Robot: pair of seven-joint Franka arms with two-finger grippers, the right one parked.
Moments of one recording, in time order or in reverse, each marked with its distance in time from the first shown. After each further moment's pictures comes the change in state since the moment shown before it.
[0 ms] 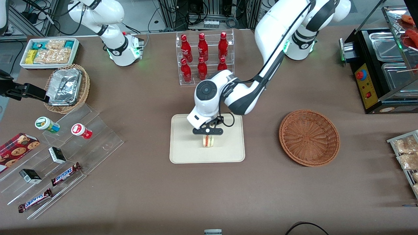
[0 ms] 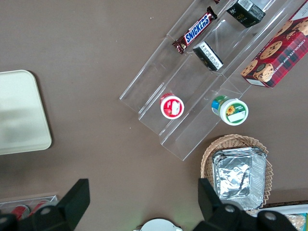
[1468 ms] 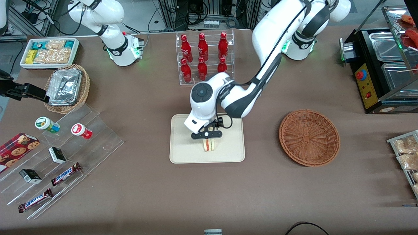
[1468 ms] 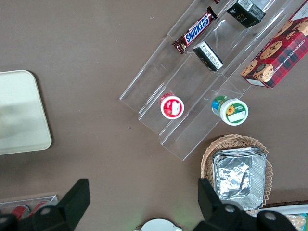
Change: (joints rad) arm -0.002 -0.007 0.011 0.116 0.036 -0.111 -0.116
